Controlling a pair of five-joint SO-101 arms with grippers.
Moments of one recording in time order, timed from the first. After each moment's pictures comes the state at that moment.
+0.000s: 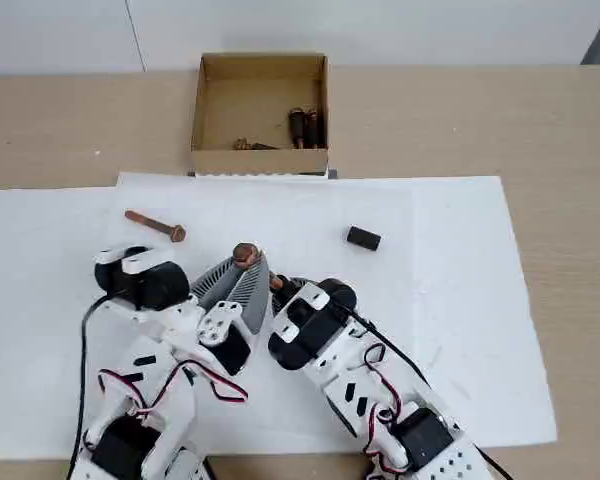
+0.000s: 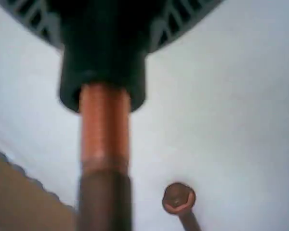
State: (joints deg) left arm 25.6 -103.4 82.4 42.4 31.1; right arm -39.6 -103.0 95.6 33.0 12.5
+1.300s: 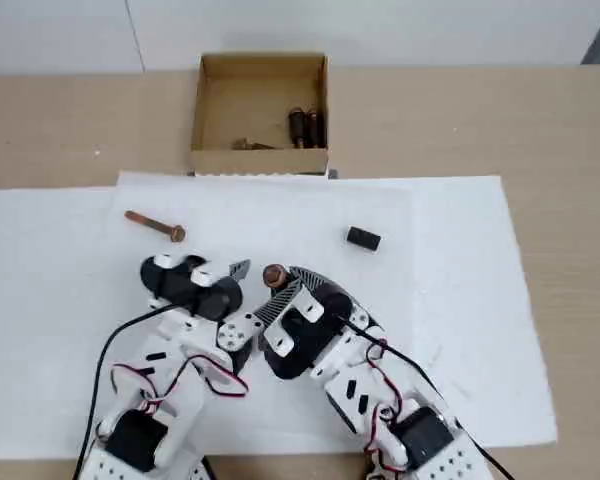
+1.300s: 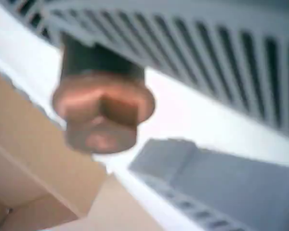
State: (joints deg) left arm 23.2 -103.7 90.6 43.0 9.0; right arm -39.5 -102.8 95.6 26.9 19.2
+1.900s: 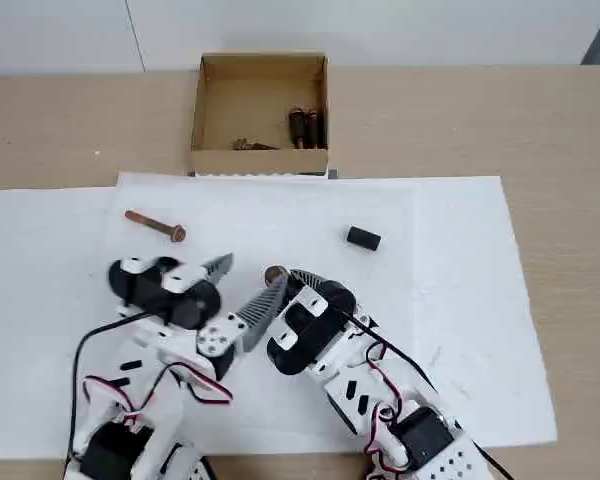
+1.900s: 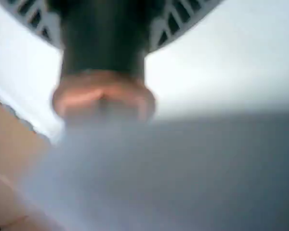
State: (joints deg) left arm 20.4 -103.4 77.8 52.2 8.8; right arm -39.1 -102.9 95.6 29.0 16.4
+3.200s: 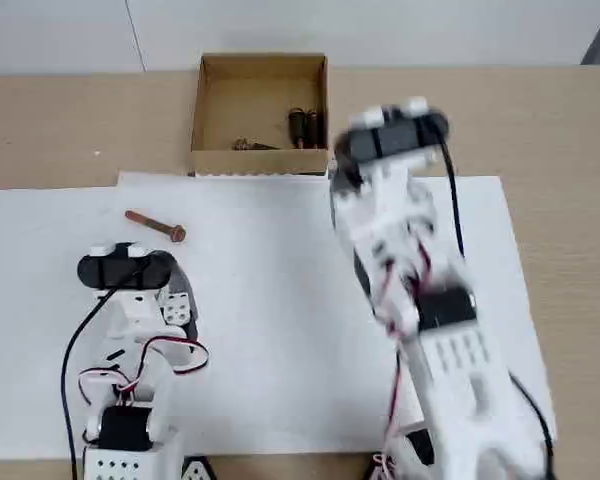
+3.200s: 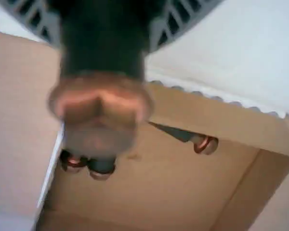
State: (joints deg) left arm -0.9 -103.4 96.6 46.8 8.8; right arm -18.3 -37.1 36.2 33.4 -2.4
